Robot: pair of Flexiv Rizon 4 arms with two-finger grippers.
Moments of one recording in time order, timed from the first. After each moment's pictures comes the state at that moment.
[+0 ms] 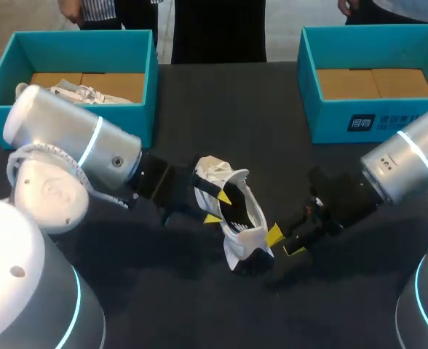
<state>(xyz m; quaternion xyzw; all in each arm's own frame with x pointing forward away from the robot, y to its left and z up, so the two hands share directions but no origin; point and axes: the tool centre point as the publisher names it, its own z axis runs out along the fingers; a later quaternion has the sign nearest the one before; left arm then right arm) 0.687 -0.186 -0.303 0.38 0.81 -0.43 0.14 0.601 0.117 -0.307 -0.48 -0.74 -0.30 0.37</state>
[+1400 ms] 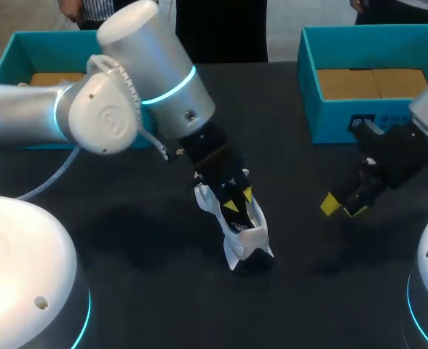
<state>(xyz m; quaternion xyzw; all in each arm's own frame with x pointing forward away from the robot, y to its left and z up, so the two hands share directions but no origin) 0.698 -0.221 -0.297 0.52 0.82 -0.26 0.01 0.638 0.011 -0.258 -0.48 -0.81 -0.21 0.27</state>
